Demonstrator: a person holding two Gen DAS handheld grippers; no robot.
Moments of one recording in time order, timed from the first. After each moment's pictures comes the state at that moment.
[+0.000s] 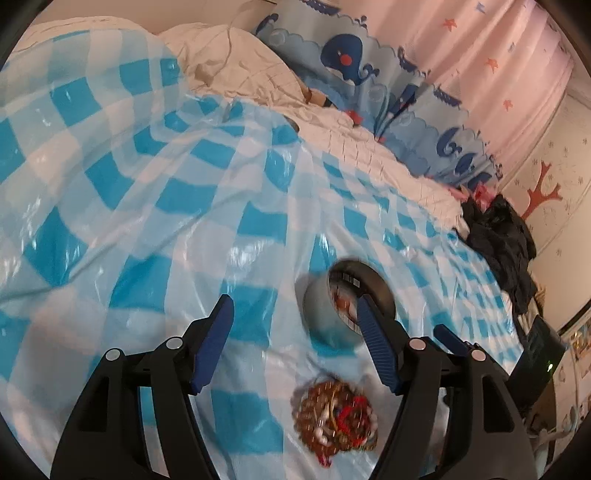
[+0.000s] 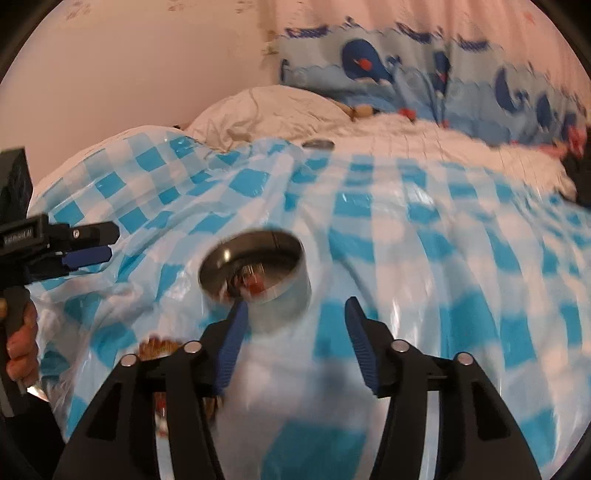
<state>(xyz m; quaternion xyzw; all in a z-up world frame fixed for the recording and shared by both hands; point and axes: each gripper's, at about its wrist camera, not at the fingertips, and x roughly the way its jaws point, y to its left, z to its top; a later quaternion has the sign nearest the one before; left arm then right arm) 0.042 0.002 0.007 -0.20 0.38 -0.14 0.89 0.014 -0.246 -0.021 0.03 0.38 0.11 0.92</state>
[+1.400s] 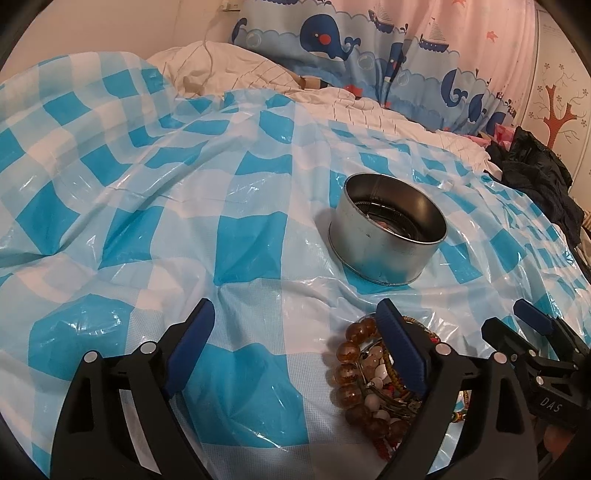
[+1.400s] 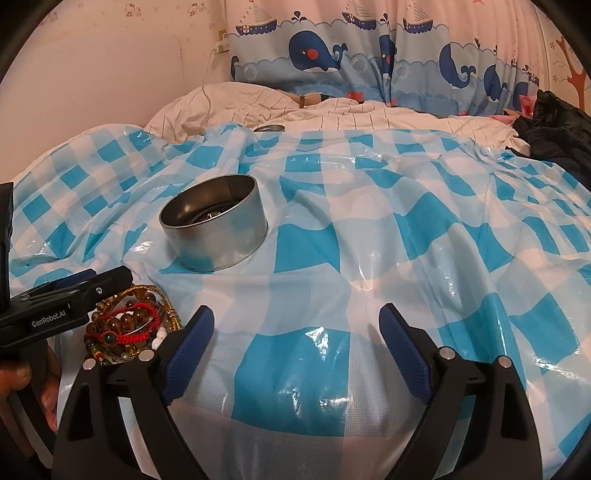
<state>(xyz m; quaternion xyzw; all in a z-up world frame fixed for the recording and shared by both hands) 0.013 -0.045 -0.057 -0.06 0.36 -0.09 0.93 -0.030 -0.251 -0.060 0.04 0.38 0.02 0.93</state>
